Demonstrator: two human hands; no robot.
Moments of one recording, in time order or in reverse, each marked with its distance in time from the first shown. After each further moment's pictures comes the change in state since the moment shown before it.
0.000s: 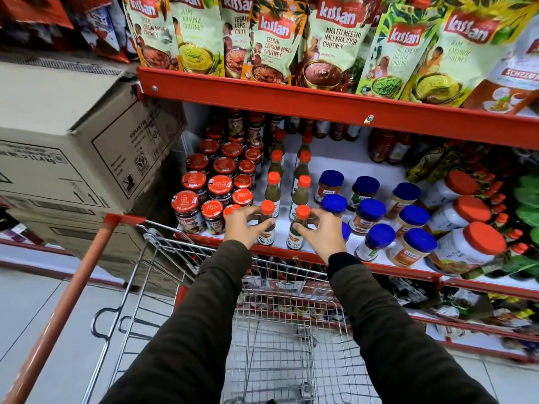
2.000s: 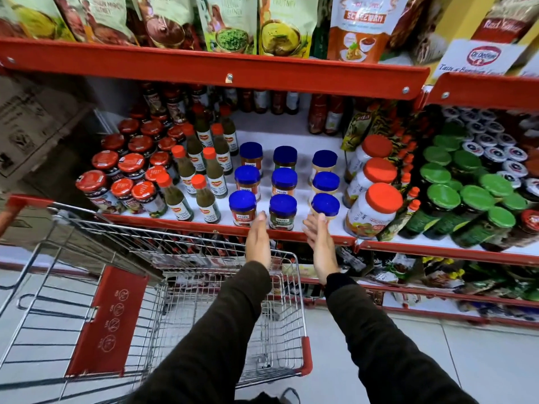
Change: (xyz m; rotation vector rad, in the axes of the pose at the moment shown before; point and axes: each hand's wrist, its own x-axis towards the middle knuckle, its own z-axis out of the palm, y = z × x) left_hand -0.120 0.113 0.248 -0.609 0.054 -0.494; right_hand -0.075 0.170 -0.148 0.635 -0.012 0.350
